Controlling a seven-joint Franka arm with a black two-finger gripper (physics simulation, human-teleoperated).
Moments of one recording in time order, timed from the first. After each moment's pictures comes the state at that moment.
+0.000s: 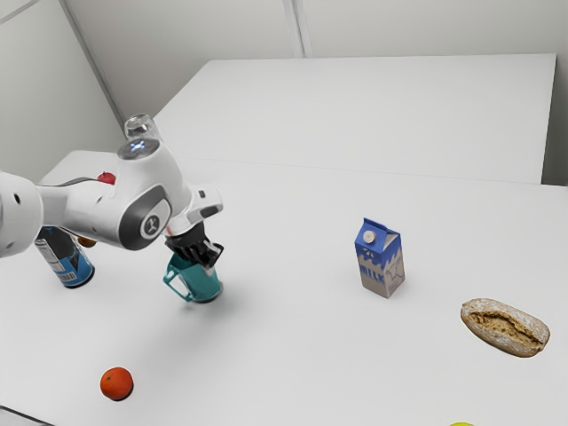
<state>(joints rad) 0.07 -0.09 -0.10 -2.43 0.06 2.45 -0.01</state>
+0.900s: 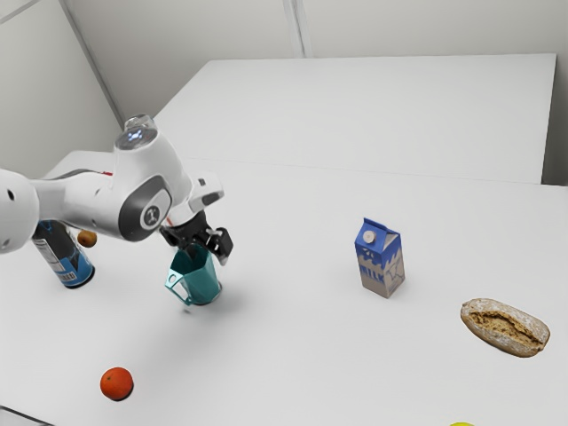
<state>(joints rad) 0.06 -0.11 -0.10 -2.39 0.04 2.41 -0.07</state>
